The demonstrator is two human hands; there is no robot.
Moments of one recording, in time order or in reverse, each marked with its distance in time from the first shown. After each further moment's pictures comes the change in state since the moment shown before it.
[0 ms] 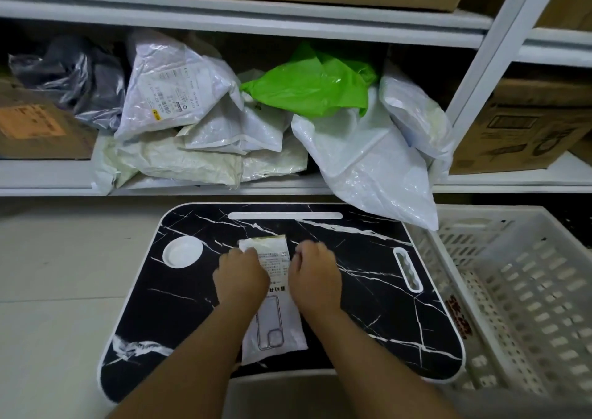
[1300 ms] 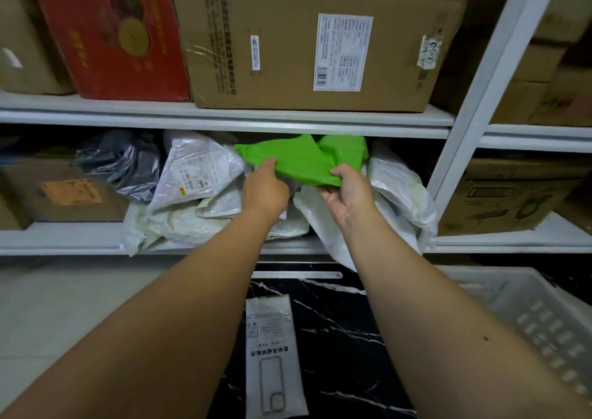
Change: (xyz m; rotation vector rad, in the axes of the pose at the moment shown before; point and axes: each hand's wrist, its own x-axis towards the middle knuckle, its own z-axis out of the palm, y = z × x) left_hand 0.061 0.105 -0.210 -0.559 0.275 0.198; right_hand 0.189 -0.078 -0.157 1.796 0.034 0.507
